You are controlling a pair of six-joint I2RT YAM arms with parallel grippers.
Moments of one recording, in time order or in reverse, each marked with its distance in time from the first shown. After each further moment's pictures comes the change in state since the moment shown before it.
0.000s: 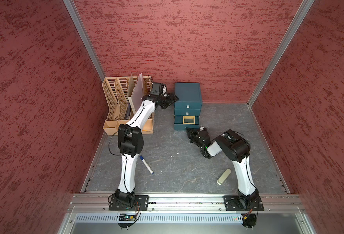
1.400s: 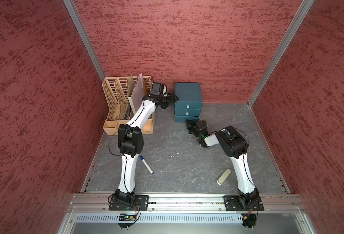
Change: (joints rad) left arm -0.003 -0.002 0.000 -0.002 -0.009 0.000; right arm -0.055 0.095 0.291 -0.232 -0.003 0.018
